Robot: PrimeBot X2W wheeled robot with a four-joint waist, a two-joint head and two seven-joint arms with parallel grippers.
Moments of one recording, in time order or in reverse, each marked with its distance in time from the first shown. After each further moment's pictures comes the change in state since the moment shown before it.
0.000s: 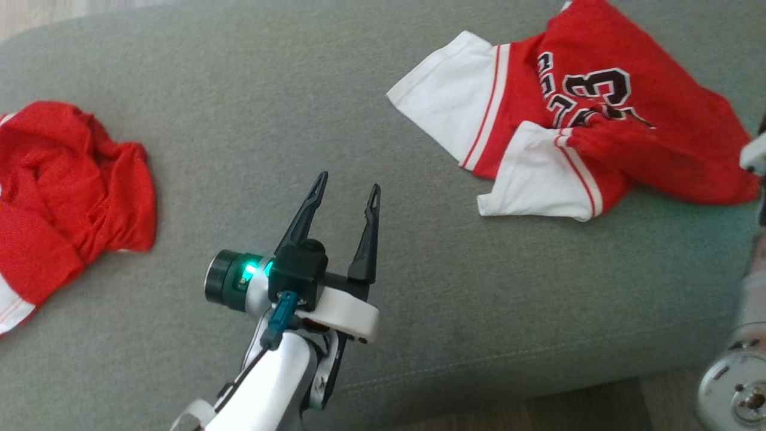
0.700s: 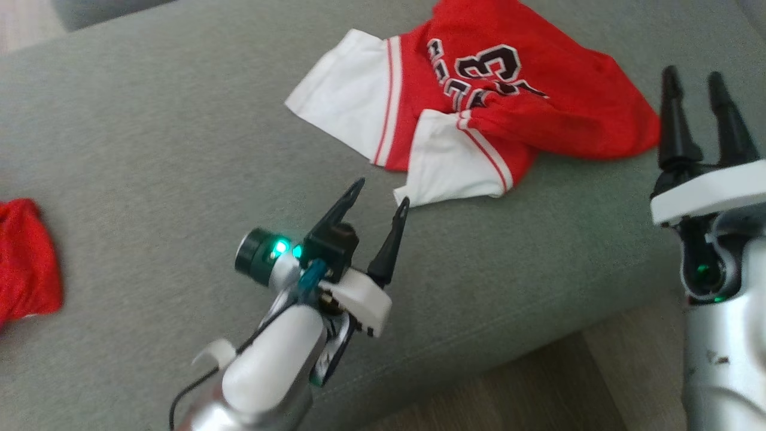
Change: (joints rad) left arm -0.124 0.000 -0.111 0.229 -0.084 -0.127 -0.007; right arm 0.418 0.033 0.604 -0.593 0.625 0.000 0.045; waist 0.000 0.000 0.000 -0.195
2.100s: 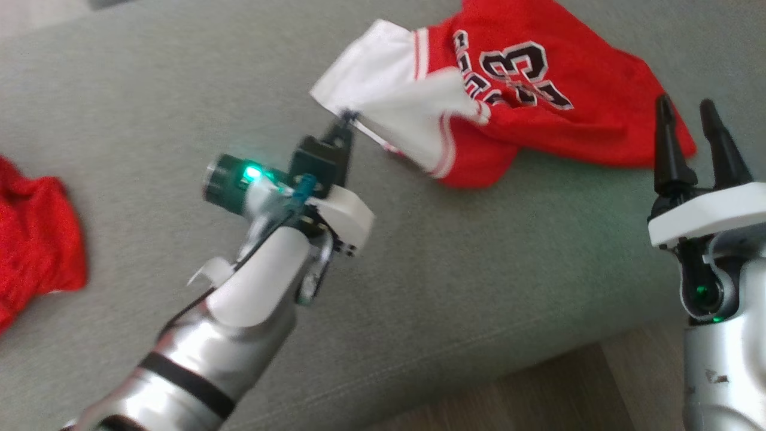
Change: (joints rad) left arm -0.323 0.025 -0.116 0.262 -0.123 0.117 0.001; right arm 0.080 0.004 0.020 -0.061 0.008 0.000 0.030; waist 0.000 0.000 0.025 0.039
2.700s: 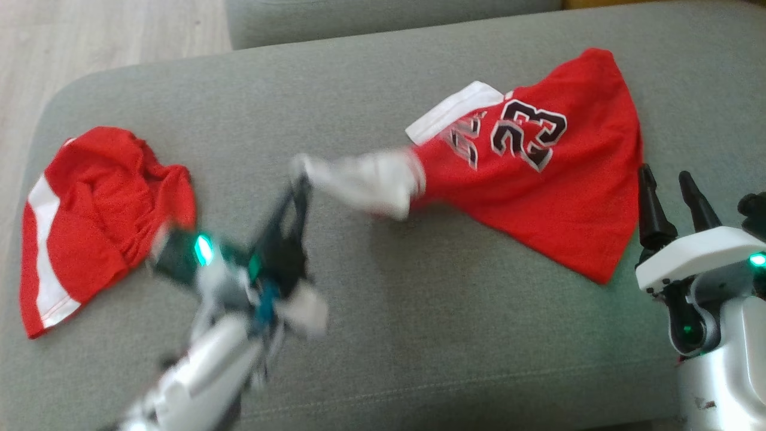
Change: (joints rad) left arm 0.279 0.228 0.043 -0.372 0.235 0.090 -0.001; right arm 0.063 0.000 -0.027 0.167 -0.038 0.000 -0.008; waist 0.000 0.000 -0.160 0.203
